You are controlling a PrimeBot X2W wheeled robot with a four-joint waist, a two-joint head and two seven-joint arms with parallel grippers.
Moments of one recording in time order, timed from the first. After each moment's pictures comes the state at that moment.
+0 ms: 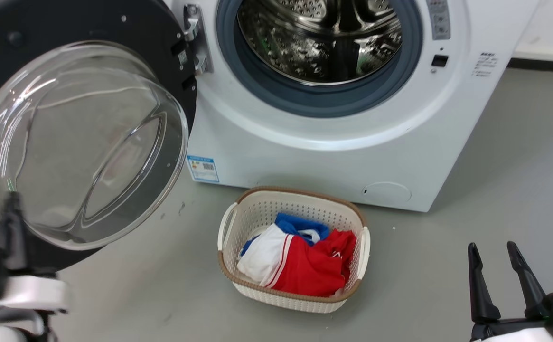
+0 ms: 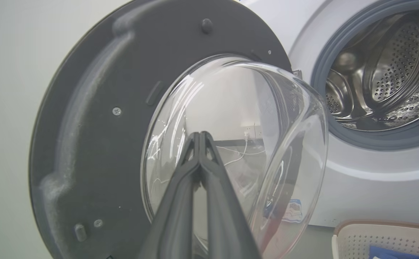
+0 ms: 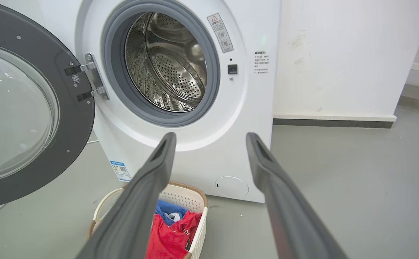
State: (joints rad) left arm -0.10 0.28 0.27 0.12 -0.03 -0.05 -0.27; right arm 0.13 -0.05 -0.08 0.00 0.12 0.13 -0.26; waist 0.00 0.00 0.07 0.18
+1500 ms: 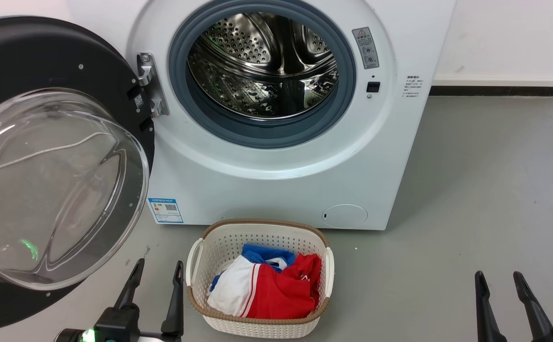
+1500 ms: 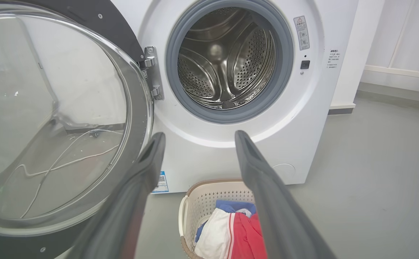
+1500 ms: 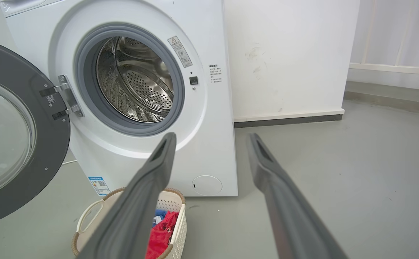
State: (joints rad) left arm 0.11 0.07 -0.03 0.08 -0.04 -0.06 -0.27; right arm 0.25 -0.05 -0.09 -0.04 0.18 0.13 -0.26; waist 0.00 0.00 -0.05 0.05
